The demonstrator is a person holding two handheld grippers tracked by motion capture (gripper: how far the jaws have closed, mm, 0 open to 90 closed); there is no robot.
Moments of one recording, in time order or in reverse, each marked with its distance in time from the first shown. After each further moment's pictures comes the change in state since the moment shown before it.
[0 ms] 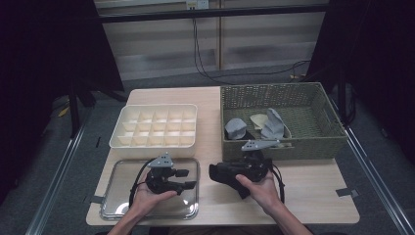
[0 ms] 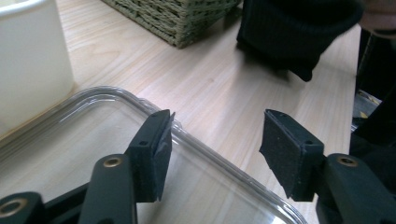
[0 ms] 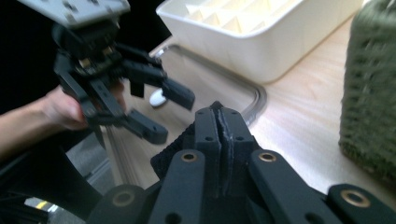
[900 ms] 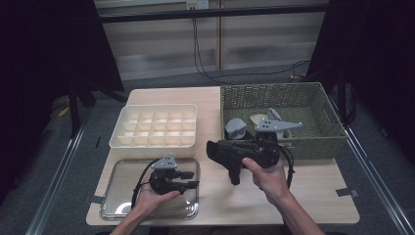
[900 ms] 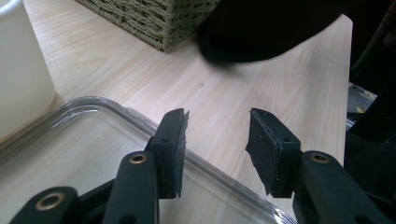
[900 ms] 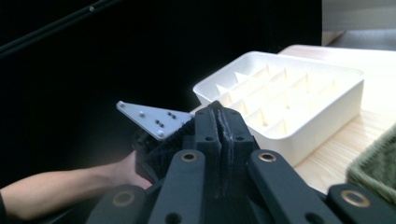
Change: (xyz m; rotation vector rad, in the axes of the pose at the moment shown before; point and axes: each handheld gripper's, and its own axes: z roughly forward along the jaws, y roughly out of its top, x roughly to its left) left arm -0.004 0.003 0.006 -0.005 -0.011 0.034; right arm 0.047 0.062 -0.049 -0.209 0.068 -0.083
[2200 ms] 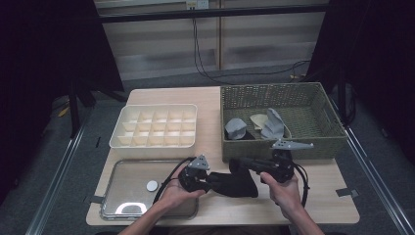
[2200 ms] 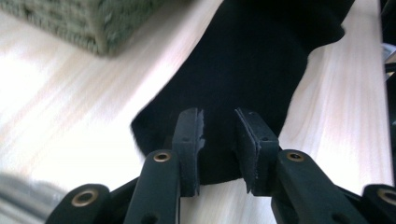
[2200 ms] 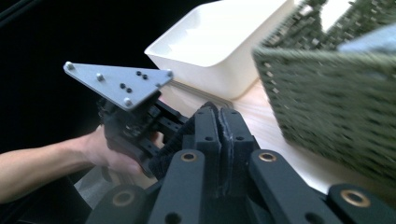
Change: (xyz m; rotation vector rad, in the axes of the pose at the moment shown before) left arm -0.015 0.021 0.076 0.175 -0.033 0.108; right arm -0.057 -0.078 -0.030 0.075 -0.138 0.166
